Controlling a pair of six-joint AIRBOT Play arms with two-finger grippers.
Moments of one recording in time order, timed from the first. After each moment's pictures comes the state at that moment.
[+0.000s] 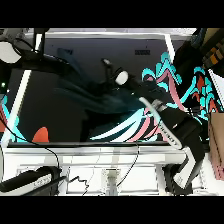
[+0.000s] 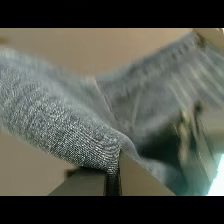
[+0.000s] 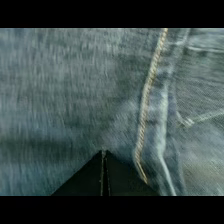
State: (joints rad) left arm -0.15 -1.28 1.60 1.29 -1.19 -1.25; right arm 0.63 -1.90 1.74 -0.83 0.82 1.58
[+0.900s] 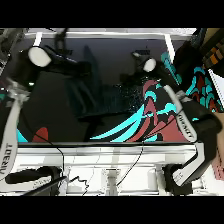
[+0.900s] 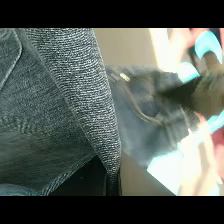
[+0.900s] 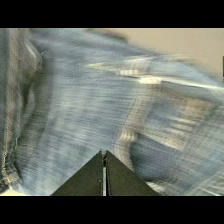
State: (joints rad) left arm -0.34 -1.45 1.59 1.13 -1.06 -1.59; right arm 0.21 -1.79 1.74 -1.12 1.13 1.63
